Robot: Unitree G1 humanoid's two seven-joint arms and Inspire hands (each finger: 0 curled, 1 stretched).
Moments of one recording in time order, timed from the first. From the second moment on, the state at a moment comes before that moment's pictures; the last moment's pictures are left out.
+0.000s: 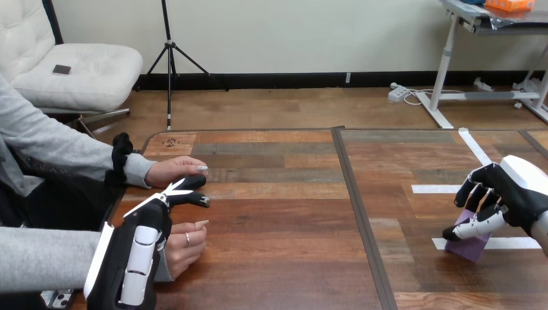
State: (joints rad) left arm 0.31 0.11 0.06 0.13 -0.24 -0.67 -0.36; right arm -0.53 -0.68 0.18 1.11 -0.48 -0.40 -0.03
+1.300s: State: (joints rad) left arm 0.29 0.11 0.06 0.14 -0.22 -0.70 -0.36; right arm -0.53 -0.66 0.04 1.07 -0.20 -0.45 -0.02
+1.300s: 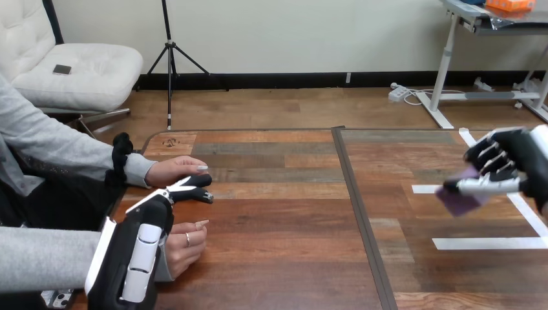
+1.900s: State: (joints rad) left arm 0.24 0.17 0.14 0.16 -0.05 -0.76 -0.26; right arm -0.48 -0.57 -0.14 1.00 0.08 -0.47 0.11
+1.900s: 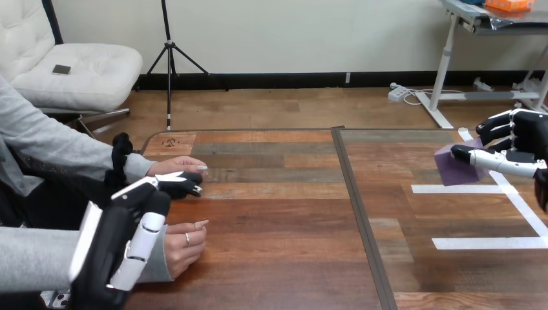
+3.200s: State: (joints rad) left arm 0.20 0.40 0.26 -0.03 0.39 -0.56 -0.09; right arm -0.41 -0.42 -0.26 0.96 0.24 -0.49 0.26
